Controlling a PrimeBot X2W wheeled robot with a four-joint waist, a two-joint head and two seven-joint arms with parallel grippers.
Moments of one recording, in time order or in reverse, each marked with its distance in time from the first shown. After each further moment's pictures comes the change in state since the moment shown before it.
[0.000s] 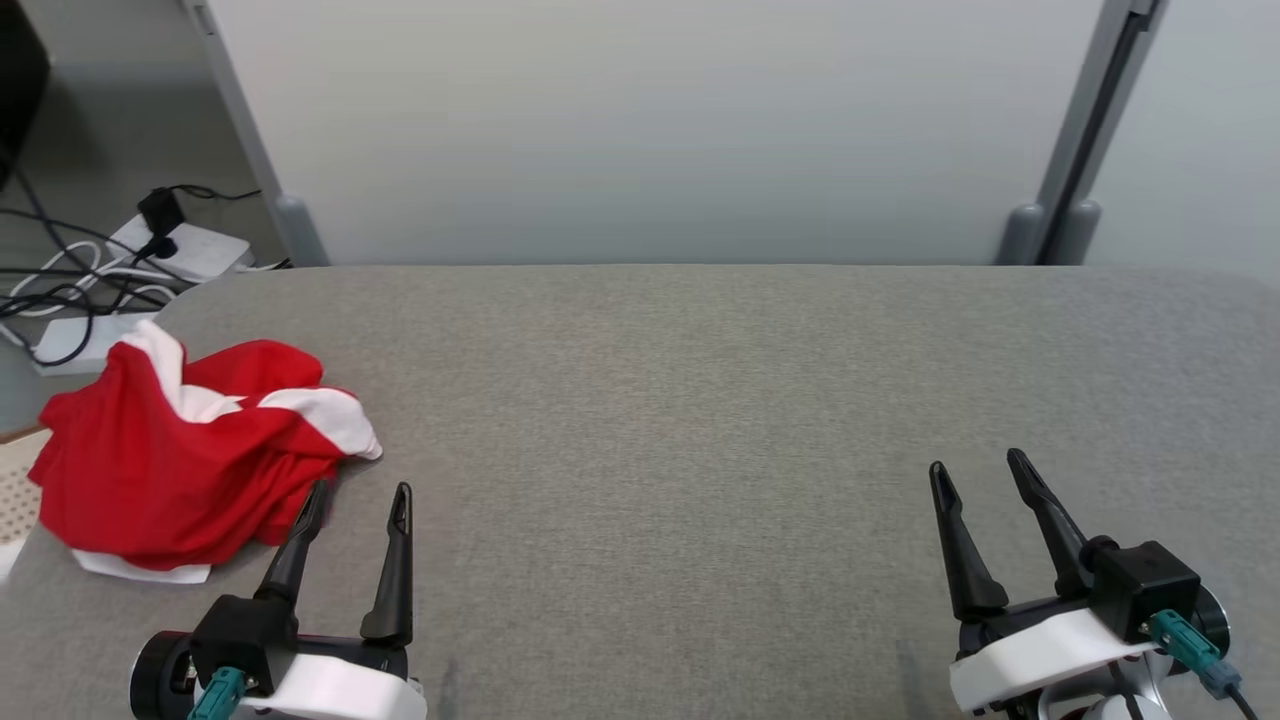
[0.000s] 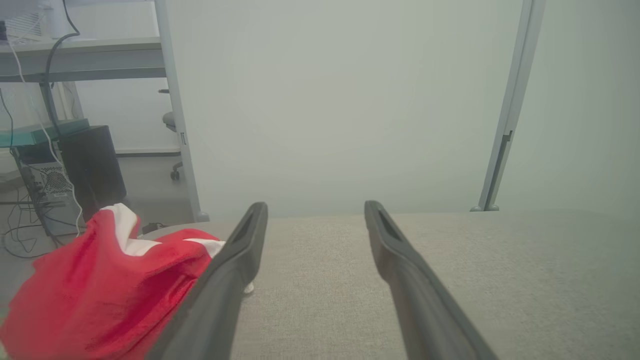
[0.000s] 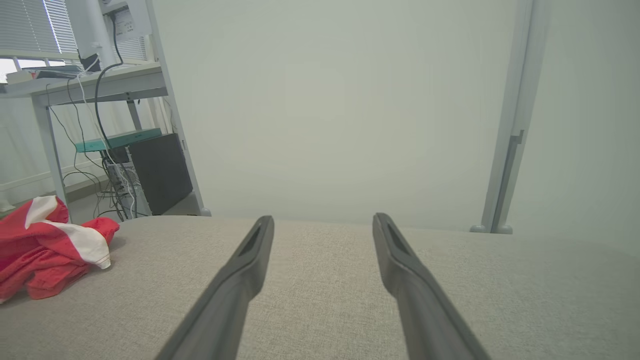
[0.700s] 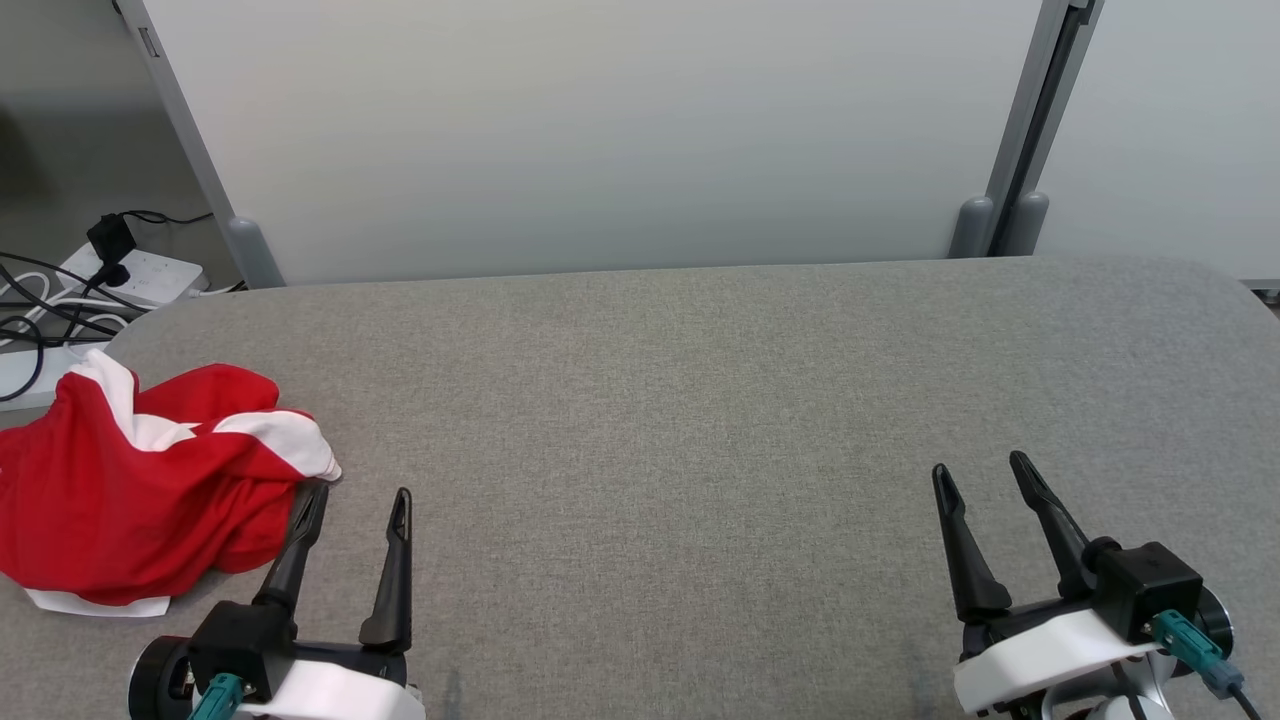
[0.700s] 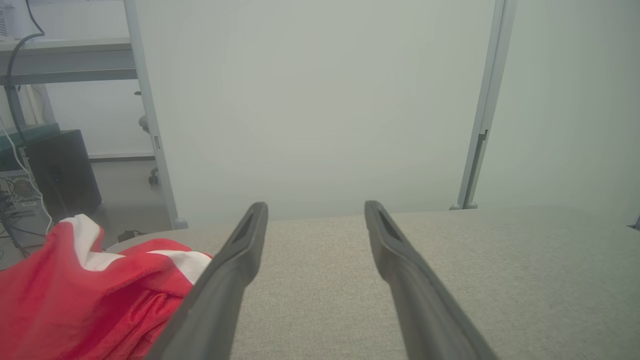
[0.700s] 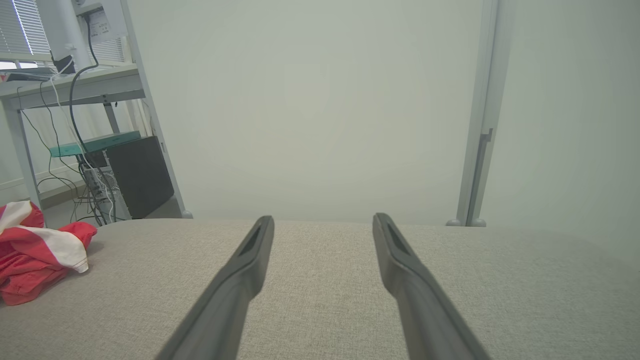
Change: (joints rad) left arm 0.011 -0.001 0.004 -0.007 0.001 -0.009 0.000; right arm 0.000 -0.008 0.004 0.007 0.008 0.000 0.000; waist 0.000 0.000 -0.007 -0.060
